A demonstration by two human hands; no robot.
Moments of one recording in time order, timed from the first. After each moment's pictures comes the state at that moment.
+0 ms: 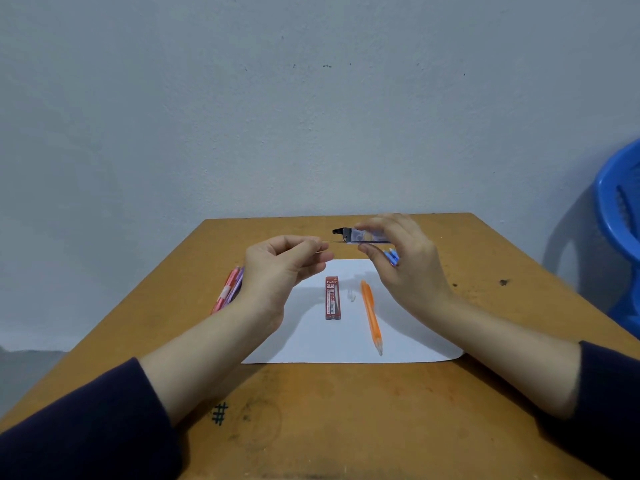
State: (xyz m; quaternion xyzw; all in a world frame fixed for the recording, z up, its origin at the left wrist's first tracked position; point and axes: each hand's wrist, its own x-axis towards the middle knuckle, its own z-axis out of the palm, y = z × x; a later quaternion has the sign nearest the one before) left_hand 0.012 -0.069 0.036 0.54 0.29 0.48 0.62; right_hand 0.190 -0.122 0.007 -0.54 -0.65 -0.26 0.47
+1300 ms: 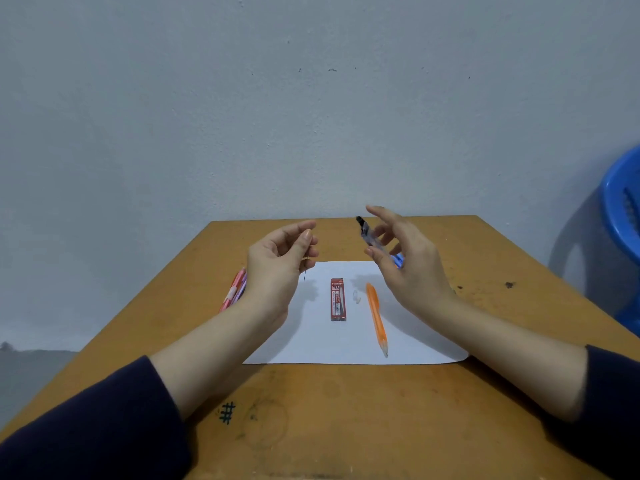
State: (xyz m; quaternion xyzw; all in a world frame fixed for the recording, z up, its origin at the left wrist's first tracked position) left_hand 0.016 -0.052 0.028 0.56 0.26 0.53 0.58; right_hand 0.190 -0.120 0.006 -0.55 -0.64 -0.17 0.51
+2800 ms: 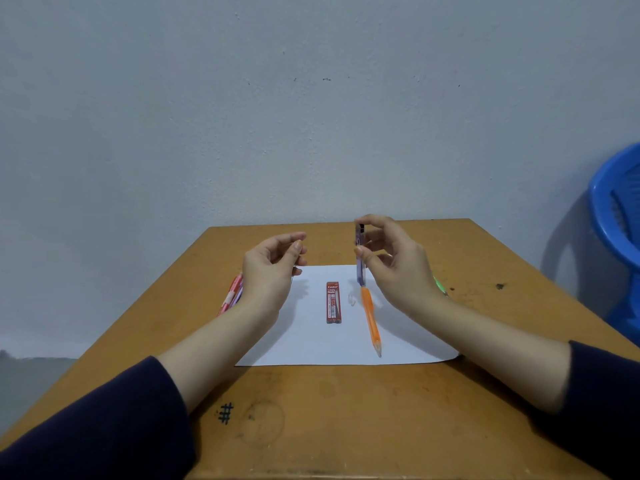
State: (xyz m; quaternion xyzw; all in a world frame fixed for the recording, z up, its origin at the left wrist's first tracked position) left_hand 0.018 -0.032 0.015 0.61 0.31 0.53 0.50; right_hand 0.176 -0.125 0.015 -0.55 -0.59 0.01 0.59
